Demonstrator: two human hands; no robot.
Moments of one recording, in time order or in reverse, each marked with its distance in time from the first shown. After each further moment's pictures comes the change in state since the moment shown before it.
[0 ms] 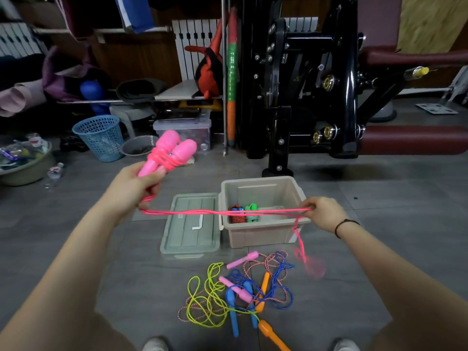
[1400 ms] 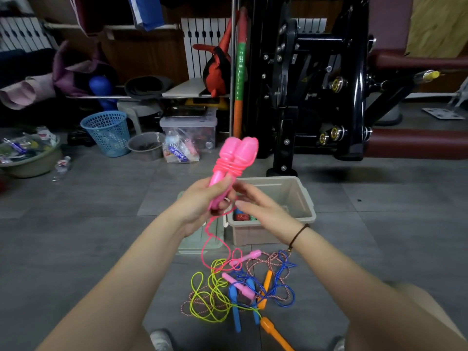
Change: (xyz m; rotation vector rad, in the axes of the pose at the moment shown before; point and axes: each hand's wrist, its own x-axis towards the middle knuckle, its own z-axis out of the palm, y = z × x) left_hand -0.031 0.008 0.088 -0.418 -0.388 -0.109; right_hand -0.064 -0.145 0.027 0.910 -0.339 -0.483
